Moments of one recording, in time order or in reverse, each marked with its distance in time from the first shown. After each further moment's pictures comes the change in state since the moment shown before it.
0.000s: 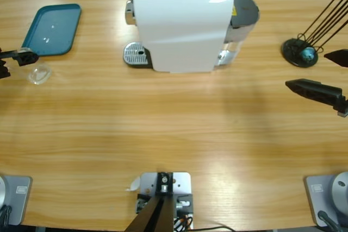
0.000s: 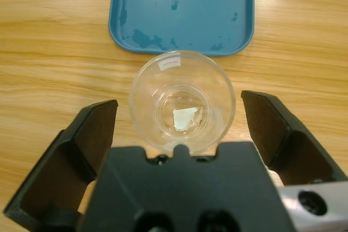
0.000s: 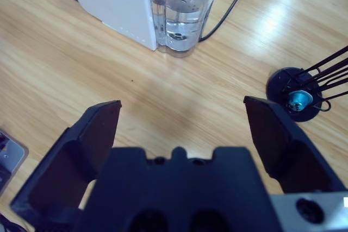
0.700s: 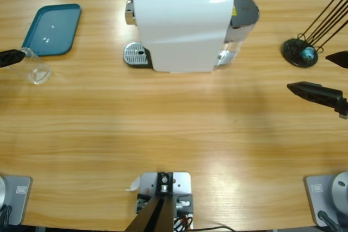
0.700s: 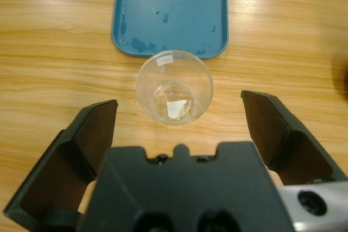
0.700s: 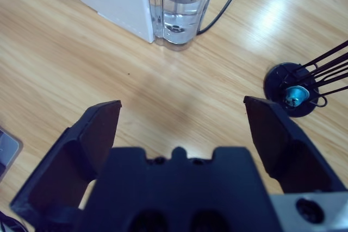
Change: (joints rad) arm 0 -0.005 -0.207 -0.004 0.121 -0.046 0.000; arm 1 0.000 0.006 -0.014 0.041 0.000 -0.006
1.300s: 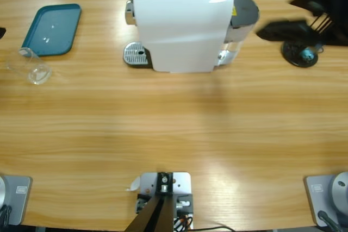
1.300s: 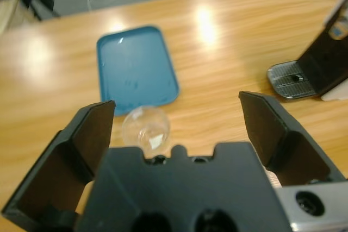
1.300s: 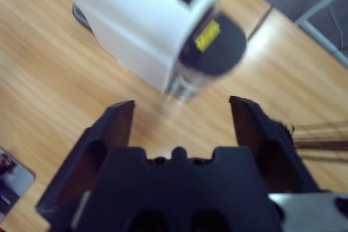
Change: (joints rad) arm 0 -0.114 -0.234 -0.105 0.099 -0.029 0.200; arm 1 0.006 0.246 -0.344 0.097 -0.021 -0.130
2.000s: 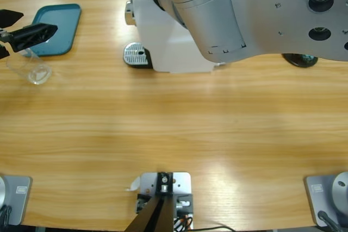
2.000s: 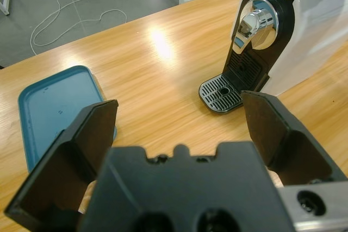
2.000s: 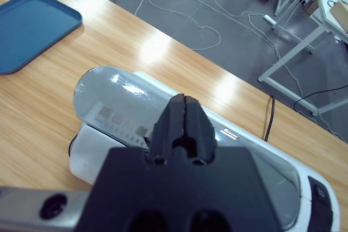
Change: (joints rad) arm 0 -0.231 0.162 0.059 -0.323 -0.068 0.044; arm 1 0.099 0.658 -0.247 -0.639 -0.299 -0.068
